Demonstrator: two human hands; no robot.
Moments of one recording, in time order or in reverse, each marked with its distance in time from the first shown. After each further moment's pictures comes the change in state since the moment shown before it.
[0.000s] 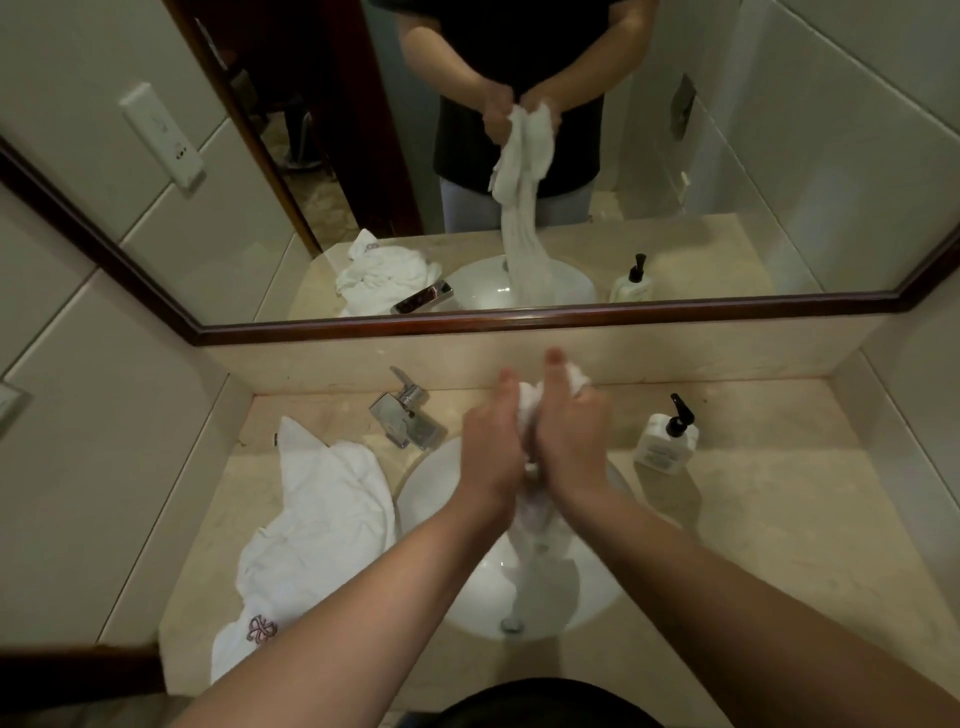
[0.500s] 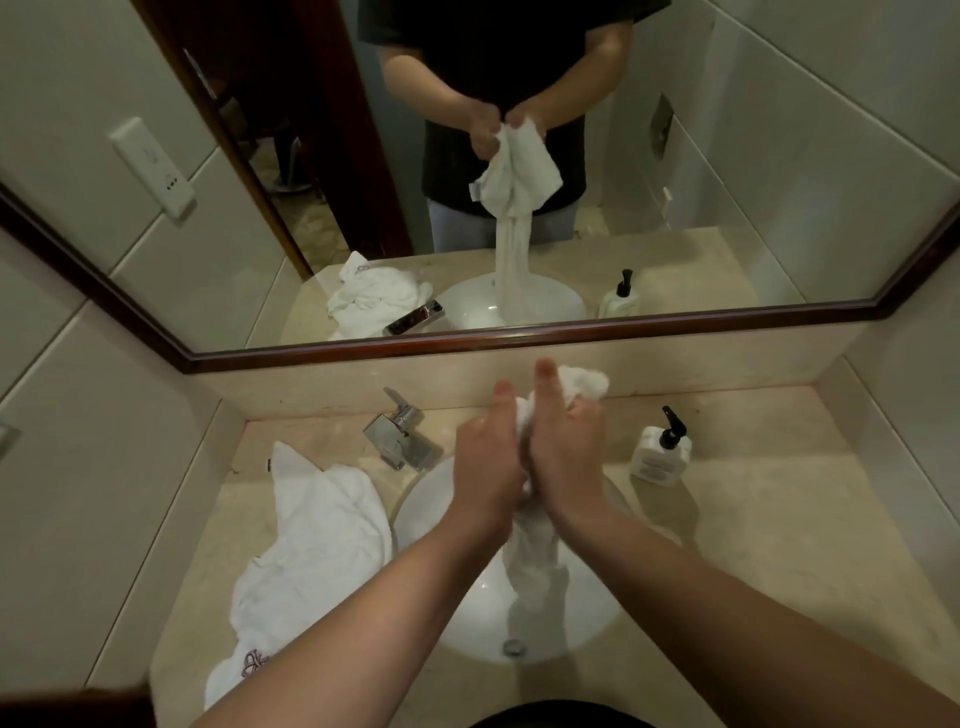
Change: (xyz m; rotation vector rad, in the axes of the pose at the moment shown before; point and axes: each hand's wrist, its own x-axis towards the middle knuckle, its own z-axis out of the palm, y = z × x) left_hand 0.006 0.001 -0.001 0.081 0.009 0.014; right_hand 0.000 -0.010 0.000 0.004 -0.027 -0.064
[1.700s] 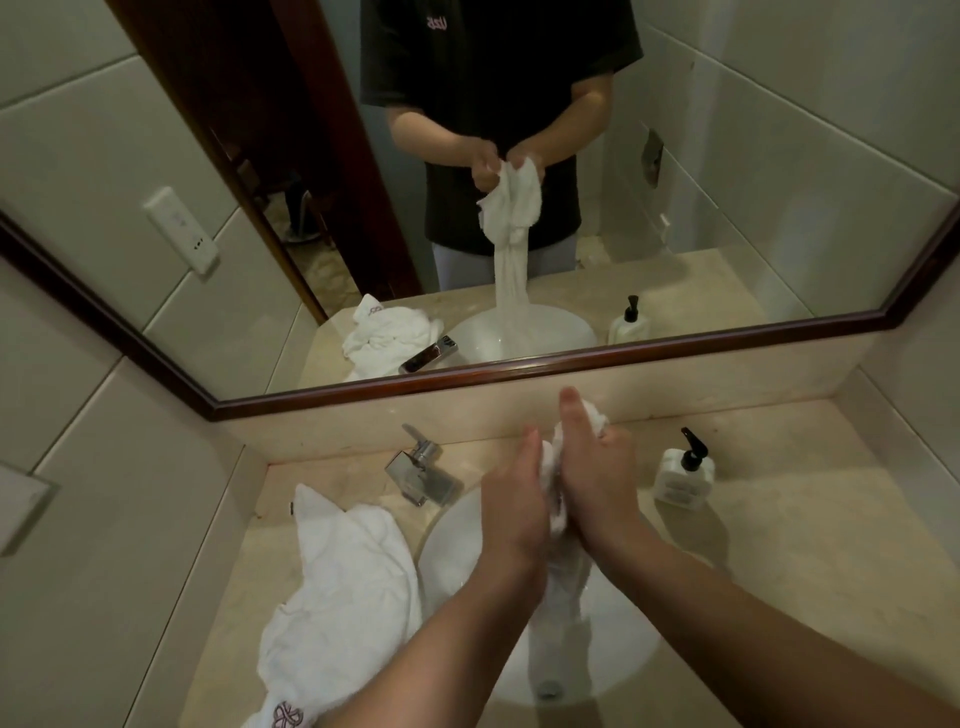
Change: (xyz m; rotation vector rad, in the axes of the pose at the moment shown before) left_hand -0.021 0.005 -0.004 -0.081 -0.032 -0.100; right_hand -0.004 -0.013 -0.005 0.081 0.037 0.156
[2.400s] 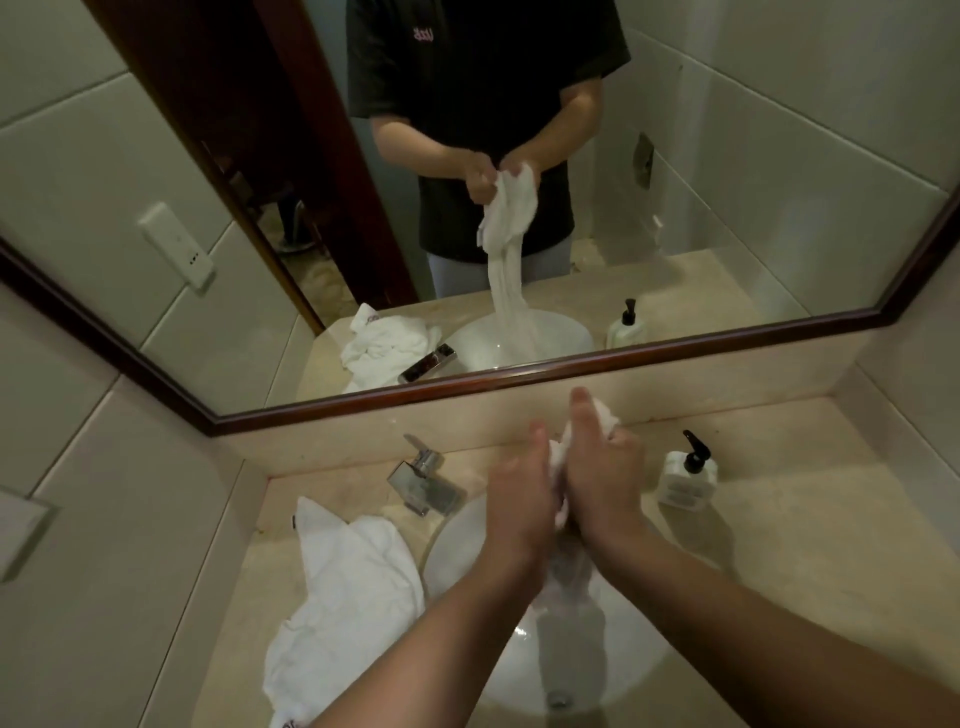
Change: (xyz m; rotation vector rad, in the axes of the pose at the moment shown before) left_hand 0.012 0.009 -0.002 0.081 -0.053 0.030; right_hand -0.005 -0.011 0.009 0.069 0.098 0.009
